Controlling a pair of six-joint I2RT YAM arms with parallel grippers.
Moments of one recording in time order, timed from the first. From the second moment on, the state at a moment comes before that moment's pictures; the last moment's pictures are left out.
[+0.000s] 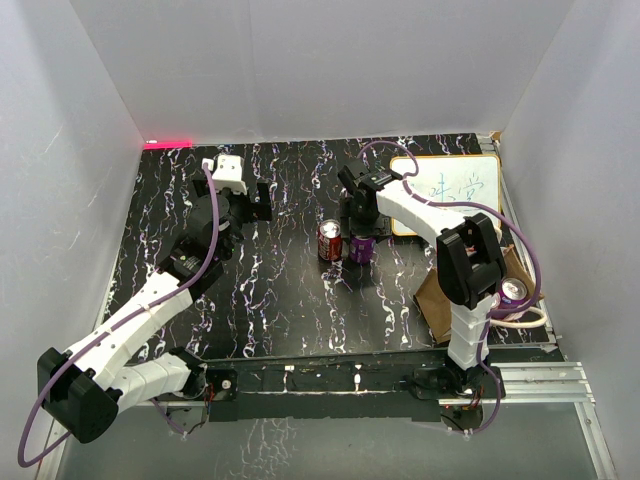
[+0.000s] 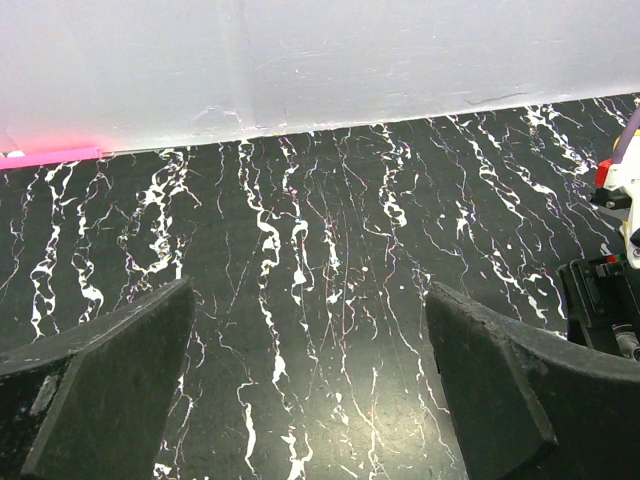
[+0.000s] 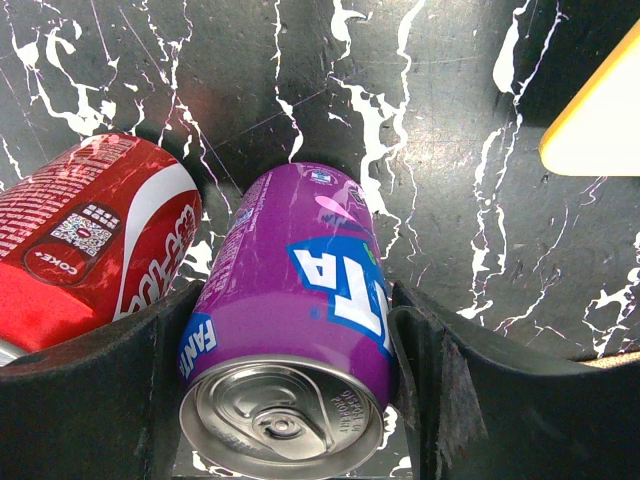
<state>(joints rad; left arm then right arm) -0.59 1.05 0.89 0.05 -0.46 -0.05 0.52 1.94 1.58 -0.92 0.13 0.47</state>
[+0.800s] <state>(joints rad) -0.59 1.05 0.89 0.05 -0.46 -0.05 0.52 1.93 1.60 -0.93 0.14 0.45</state>
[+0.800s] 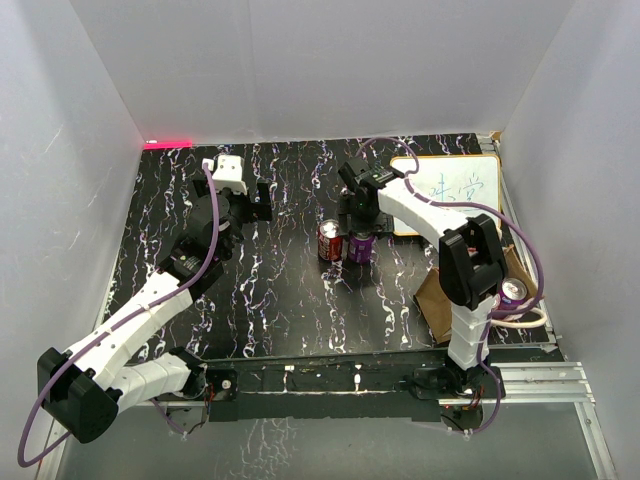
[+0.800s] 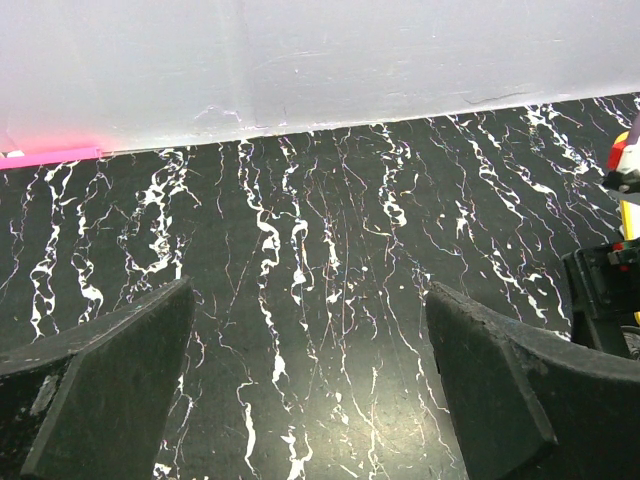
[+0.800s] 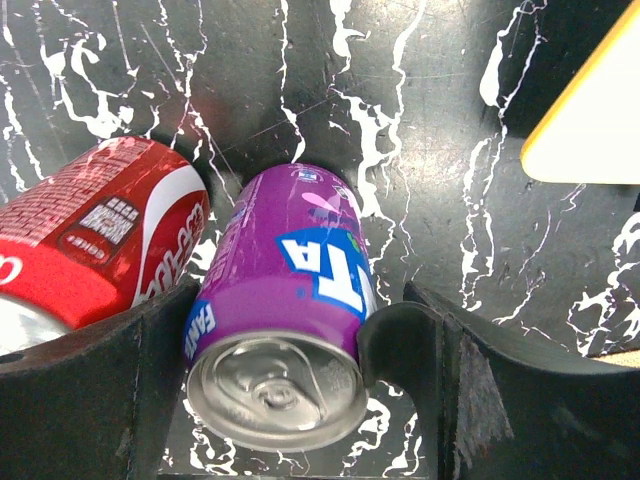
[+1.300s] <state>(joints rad) -0.59 1.05 0.89 0.05 -0.46 -0.05 0.53 1.38 1.50 -0.97 0.19 0.42</state>
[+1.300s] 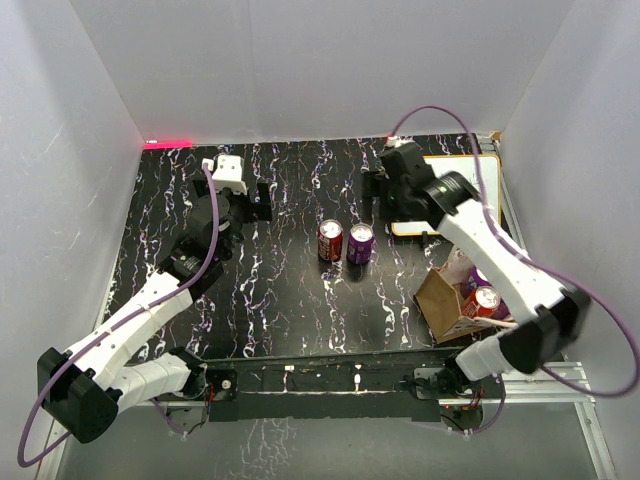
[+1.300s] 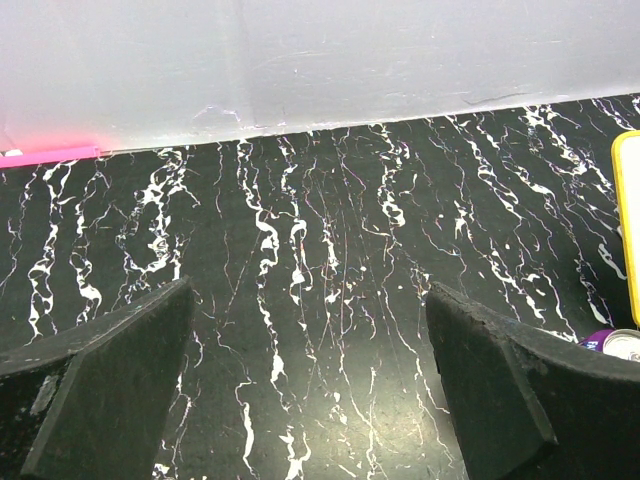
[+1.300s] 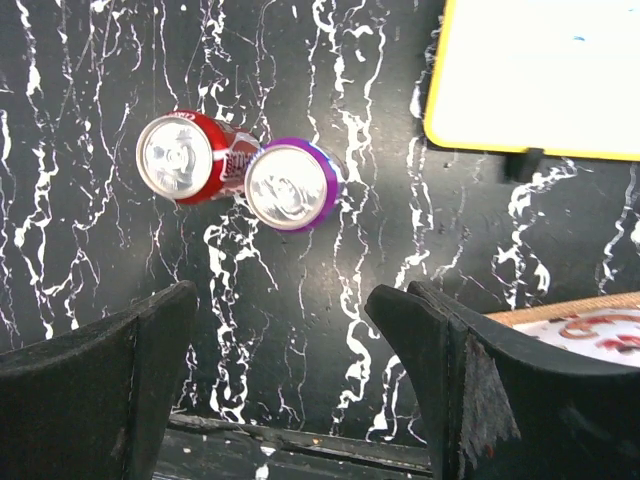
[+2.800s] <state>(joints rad) -0.61 1.05 0.89 0.05 -0.47 -0.06 -0.04 0.97 1.17 -1.16 0.73 0.67</state>
